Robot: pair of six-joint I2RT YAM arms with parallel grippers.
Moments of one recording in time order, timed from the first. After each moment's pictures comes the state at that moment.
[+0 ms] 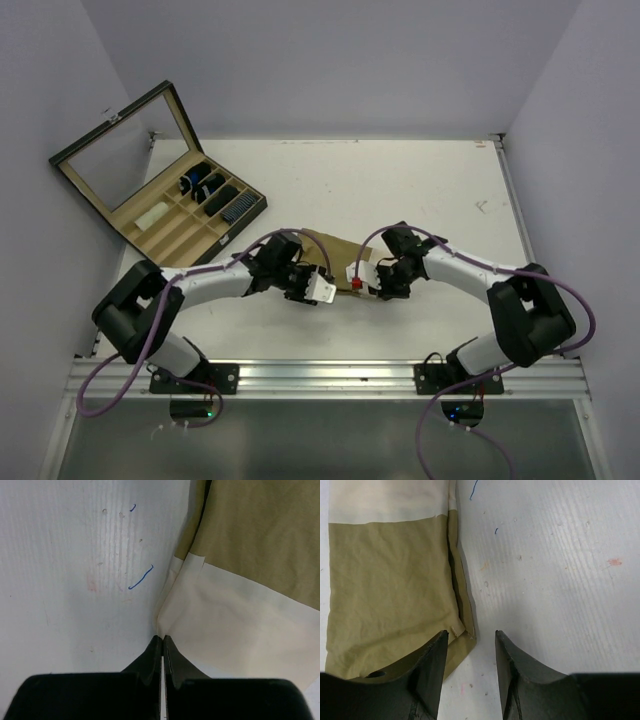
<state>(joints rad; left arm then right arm) -0.73 1.51 0.71 -0.12 0.56 1.01 0.52 1.48 0.77 -0.63 -0.38 -1.09</state>
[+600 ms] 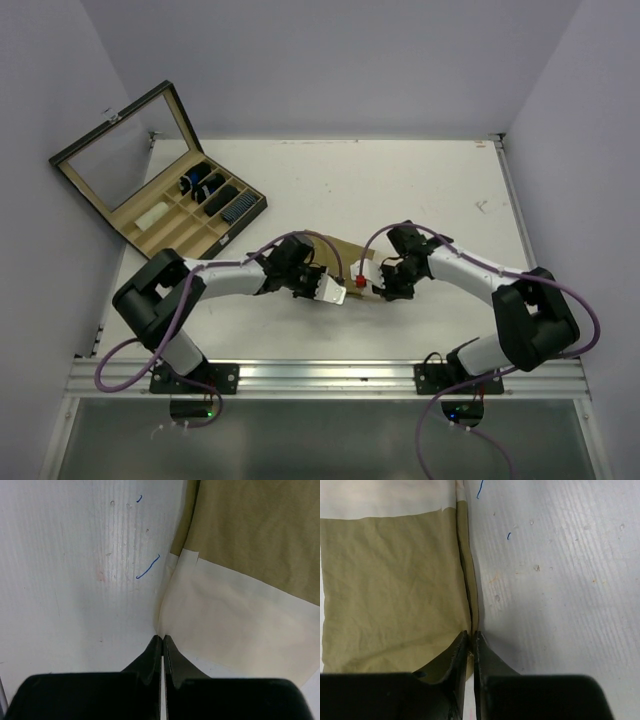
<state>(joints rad) -0.79 1.63 0.75 -0.03 0.51 1.00 0.49 1.45 0.77 -0.69 -0.41 -1.09</state>
